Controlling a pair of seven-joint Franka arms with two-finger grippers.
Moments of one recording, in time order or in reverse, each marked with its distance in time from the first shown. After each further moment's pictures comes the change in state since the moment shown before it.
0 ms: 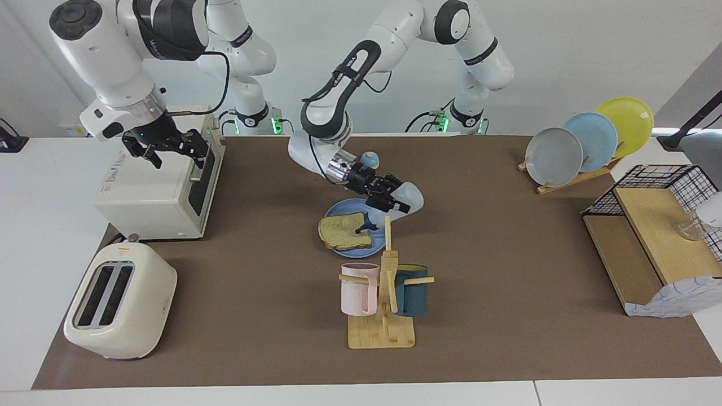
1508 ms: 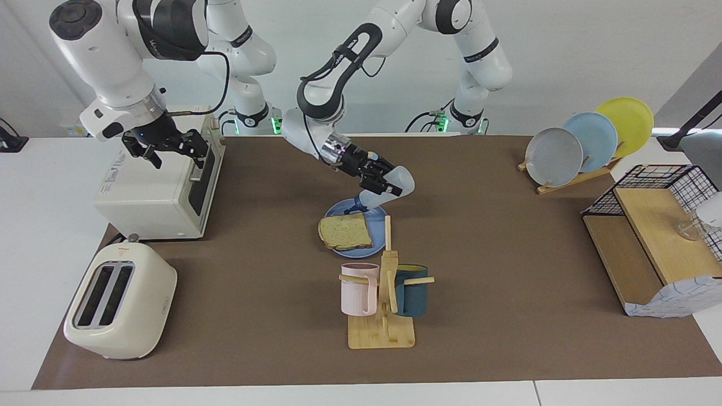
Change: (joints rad) left arm 0.006 -0.114 0.022 -0.029 -0.169 -0.007 -0.011; right arm 0.000 0.000 0.000 0.000 0.000 0.000 0.000
